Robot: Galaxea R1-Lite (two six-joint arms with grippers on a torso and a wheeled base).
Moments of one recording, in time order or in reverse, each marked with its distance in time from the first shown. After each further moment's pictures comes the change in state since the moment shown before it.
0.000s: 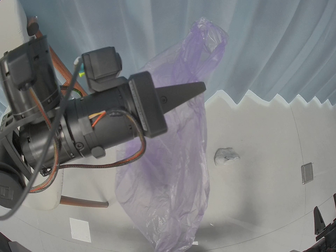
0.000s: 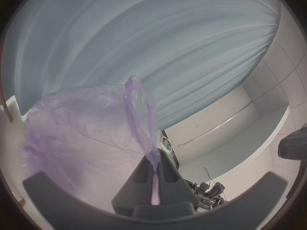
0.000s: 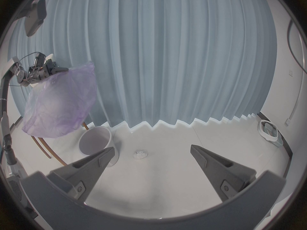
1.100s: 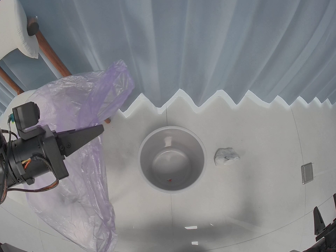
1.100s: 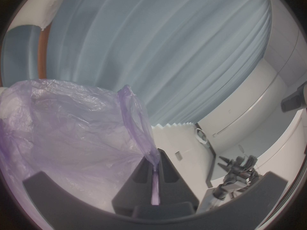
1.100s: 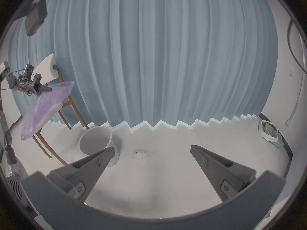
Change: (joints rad) left arm 0.295 -0.339 0.317 0.200 0.013 0.263; right arm 0.000 0.000 0.000 0.000 0.005 -0.004
